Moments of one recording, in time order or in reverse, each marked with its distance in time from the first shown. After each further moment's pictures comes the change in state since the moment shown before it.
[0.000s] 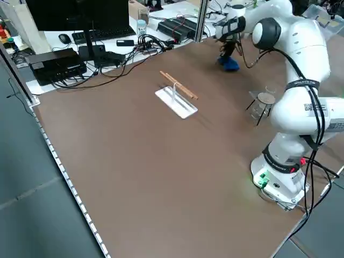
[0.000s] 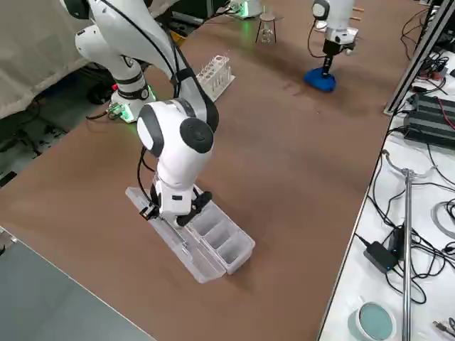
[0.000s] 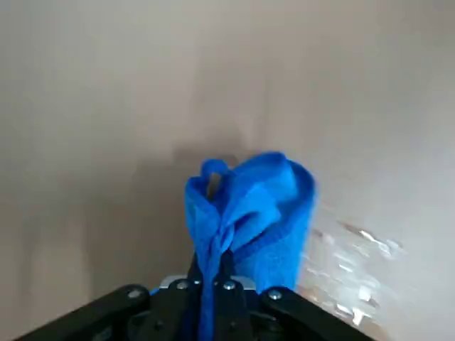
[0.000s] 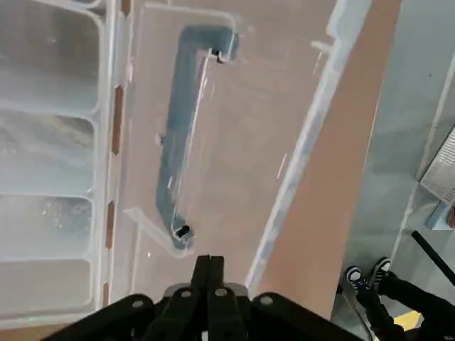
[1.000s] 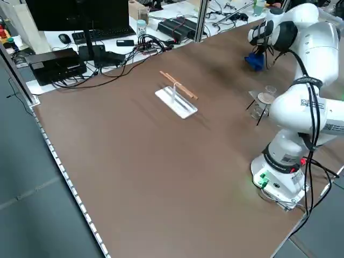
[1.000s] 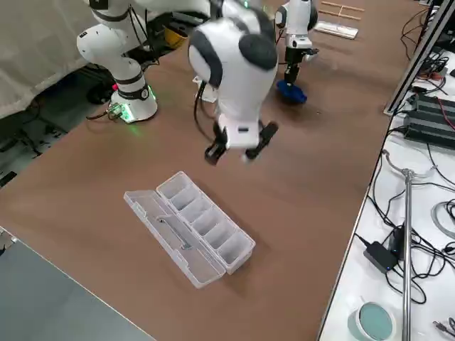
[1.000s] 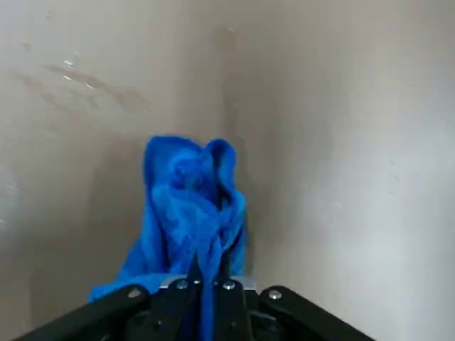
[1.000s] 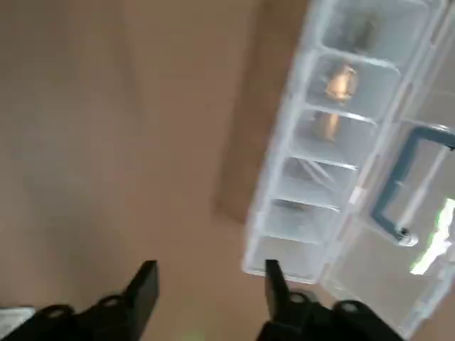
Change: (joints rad) left arm -0.199 0.025 -0.020 0.029 0.000 0.162 -0.078; right arm 0.214 -0.088 0.038 0.244 0.388 -0.375 0.051
